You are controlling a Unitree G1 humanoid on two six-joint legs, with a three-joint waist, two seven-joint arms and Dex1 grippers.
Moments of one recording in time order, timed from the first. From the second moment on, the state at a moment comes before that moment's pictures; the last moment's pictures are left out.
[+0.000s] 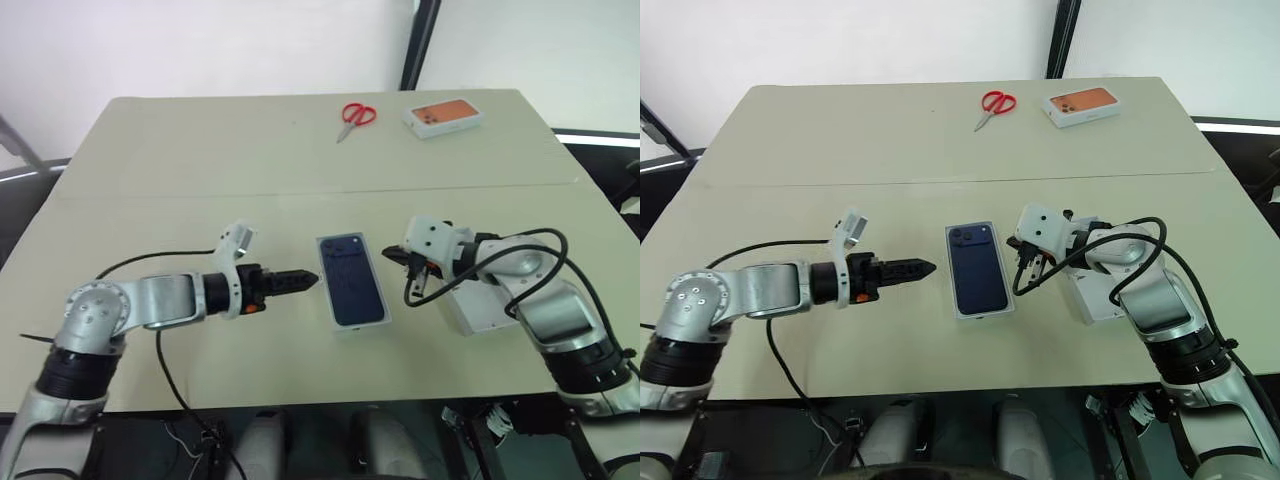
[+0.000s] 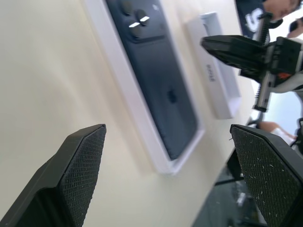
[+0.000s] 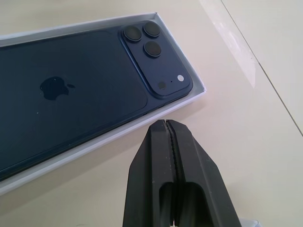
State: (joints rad) left arm -0.38 0.77 -0.01 -0.20 -1.84 1.11 0.24; right arm -0.46 -0.73 0.18 -0.21 0.01 0.47 0.94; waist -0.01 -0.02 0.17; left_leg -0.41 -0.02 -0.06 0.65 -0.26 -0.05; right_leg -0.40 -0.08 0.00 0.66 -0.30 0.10
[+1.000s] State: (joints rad) left arm -0.59 0.63 -0.52 -0.27 -0.44 0.88 -0.60; right arm -0.46 -0.74 0.34 -0.22 -0.15 0.46 0.93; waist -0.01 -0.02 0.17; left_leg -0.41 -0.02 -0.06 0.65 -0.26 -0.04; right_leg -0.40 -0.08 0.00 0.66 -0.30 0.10
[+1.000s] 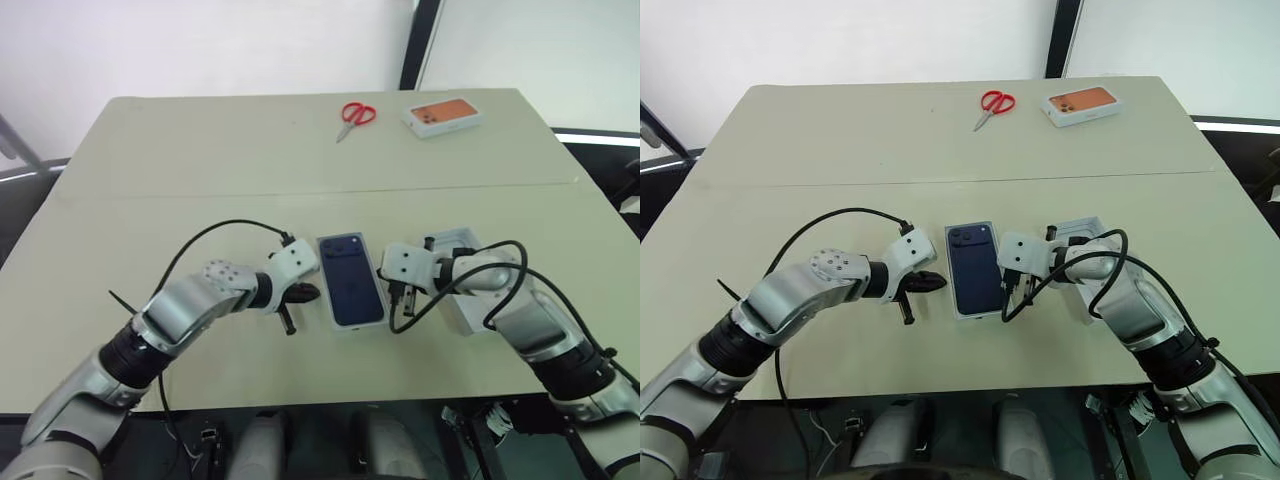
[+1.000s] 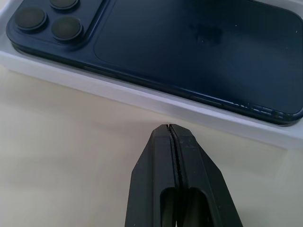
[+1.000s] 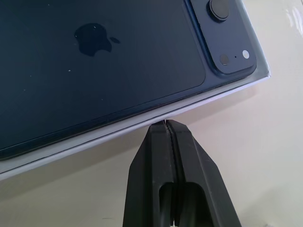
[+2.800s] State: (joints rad) left arm -0.50 0.46 -0.33 -0.11 -0.30 0.62 -0.83; right arm -0.41 -0.94 -0.02 -0.41 0.16 1.18 0.92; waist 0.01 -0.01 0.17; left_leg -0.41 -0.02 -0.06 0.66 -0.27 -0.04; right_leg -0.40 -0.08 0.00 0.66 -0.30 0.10
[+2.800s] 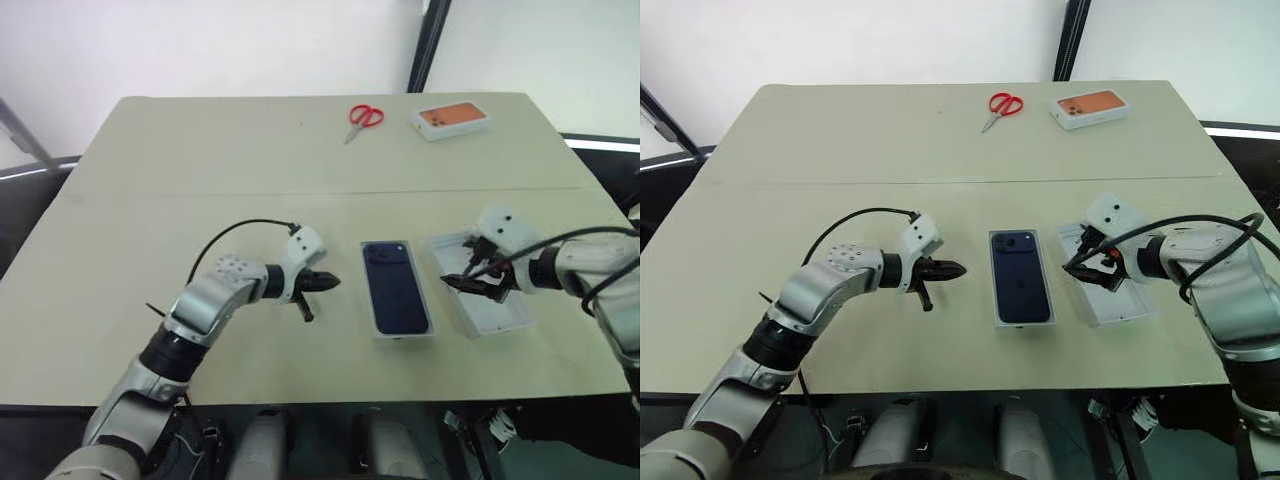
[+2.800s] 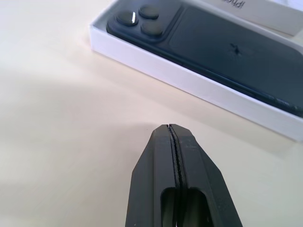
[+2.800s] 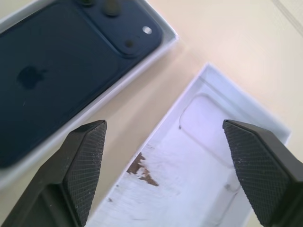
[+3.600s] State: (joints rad) left arm -0.31 0.57 -0.23 -0.22 -0.39 0.30 -1.09; right arm -0.59 -0.92 0.10 -0.27 0.57 1.61 0.57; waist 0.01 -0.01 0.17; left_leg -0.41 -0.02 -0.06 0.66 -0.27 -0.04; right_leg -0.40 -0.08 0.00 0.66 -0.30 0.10
